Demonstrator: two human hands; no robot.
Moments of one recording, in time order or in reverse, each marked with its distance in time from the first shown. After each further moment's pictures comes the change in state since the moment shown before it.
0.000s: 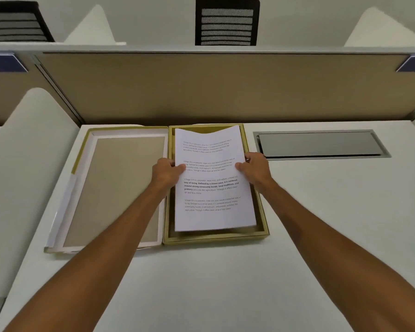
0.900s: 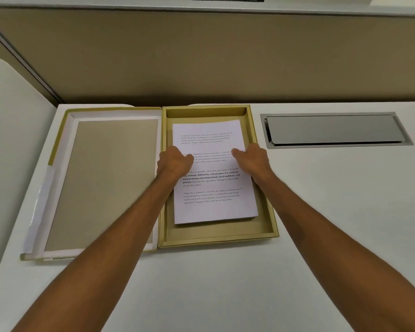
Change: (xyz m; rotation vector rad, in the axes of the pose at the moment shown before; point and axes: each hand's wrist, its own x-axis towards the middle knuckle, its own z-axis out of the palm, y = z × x) left_hand 0.044 0.001 0.036 0.298 -0.006 -0.068; right_hand 0.038 0.003 0.030 -0.179 -0.034 0.214
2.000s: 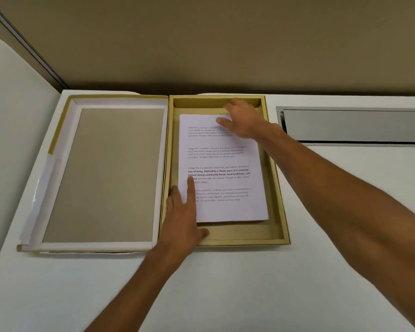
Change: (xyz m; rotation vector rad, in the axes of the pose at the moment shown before) left_hand -0.094 -0.086 0.049 0.393 -0.127 0.217; right_hand 0.099 -0.052 0.015 -0.700 -0.115 -0.693
